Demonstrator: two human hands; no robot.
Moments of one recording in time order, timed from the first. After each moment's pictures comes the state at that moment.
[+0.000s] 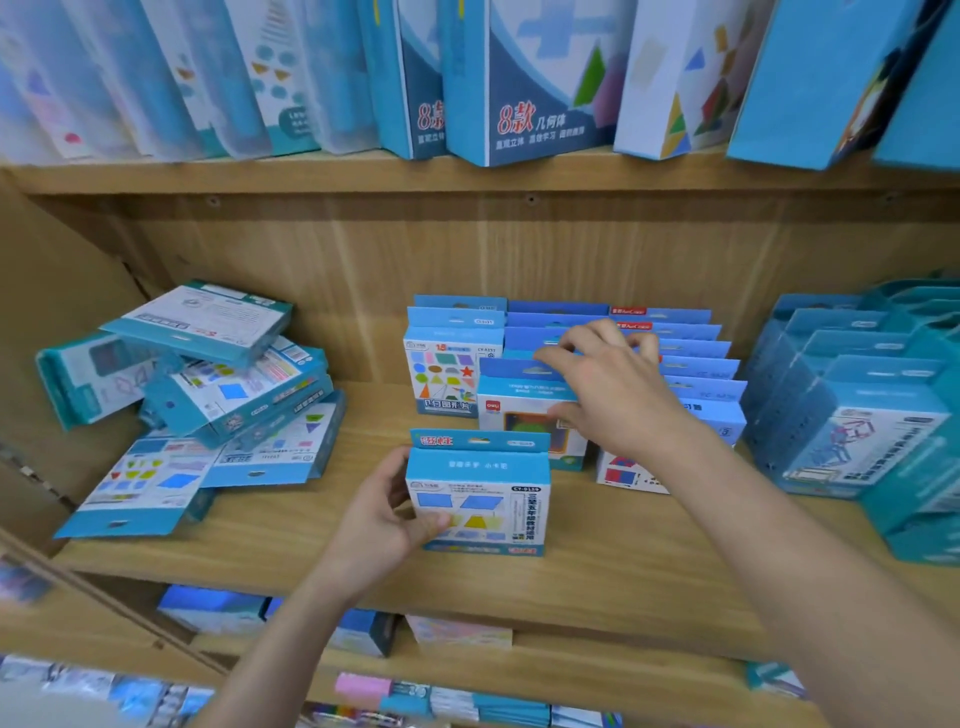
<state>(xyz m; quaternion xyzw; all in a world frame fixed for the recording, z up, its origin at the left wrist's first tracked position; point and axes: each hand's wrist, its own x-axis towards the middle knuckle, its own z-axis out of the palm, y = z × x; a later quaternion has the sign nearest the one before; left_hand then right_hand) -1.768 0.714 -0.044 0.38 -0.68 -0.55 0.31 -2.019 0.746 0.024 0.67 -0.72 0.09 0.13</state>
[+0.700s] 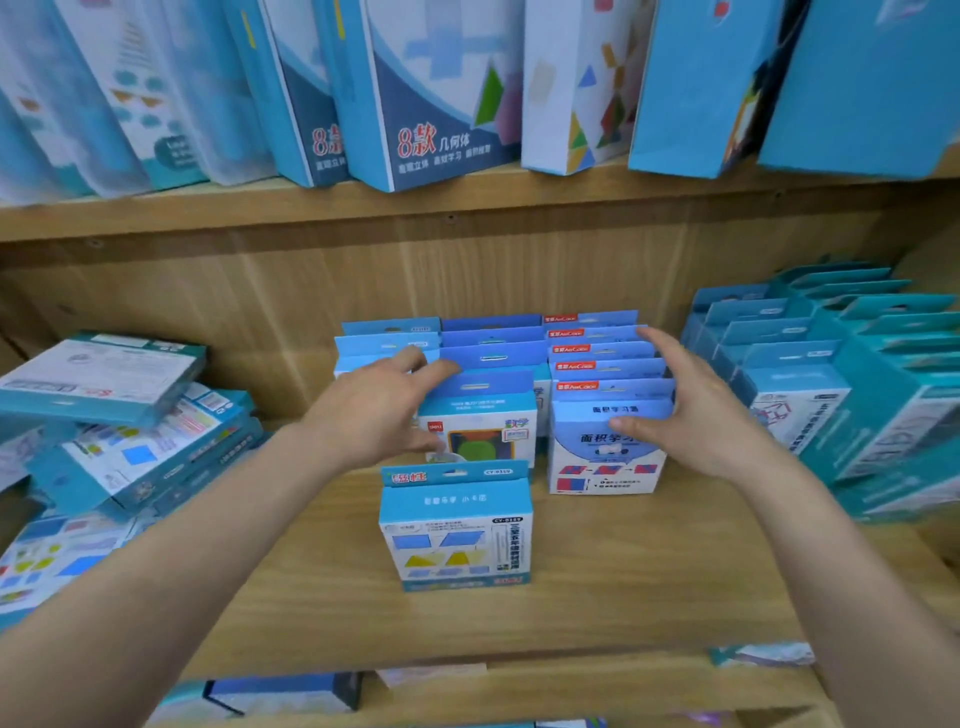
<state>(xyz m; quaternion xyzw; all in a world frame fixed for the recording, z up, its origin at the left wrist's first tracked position) -1.854 0.627 0.036 0.27 -0.96 0.08 0.04 -2.090 0.822 0.018 0.46 -0.81 0.35 -0.11</state>
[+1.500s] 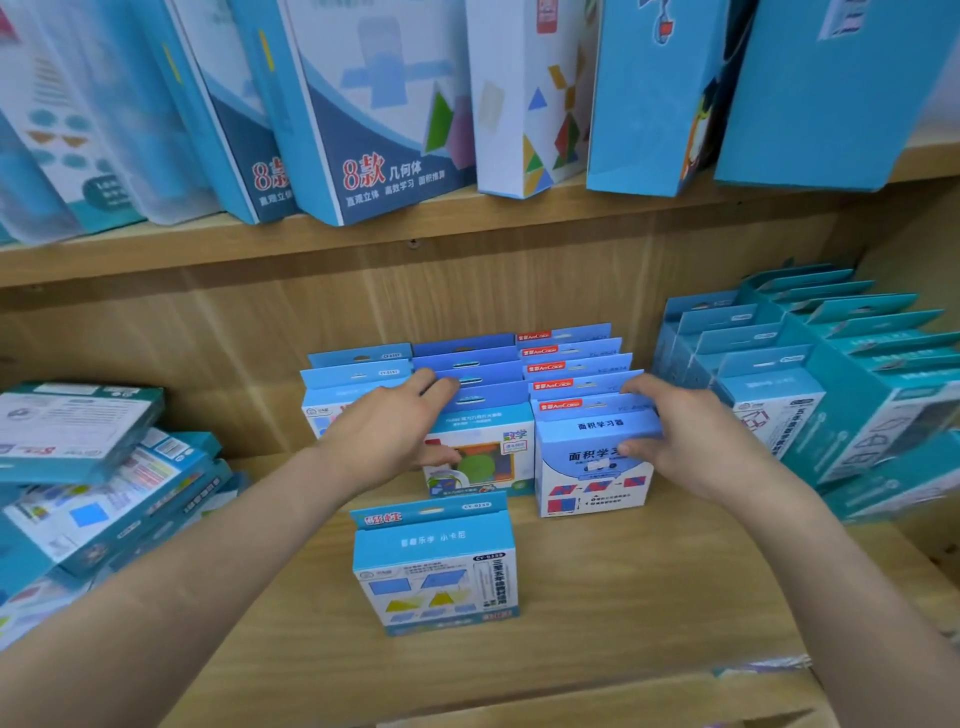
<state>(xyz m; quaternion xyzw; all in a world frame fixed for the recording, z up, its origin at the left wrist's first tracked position) -1.894 0.622 0.027 0.22 -0.97 0.07 0.02 -2.098 0.828 0.020 0.46 -0.86 0.21 -0.04</state>
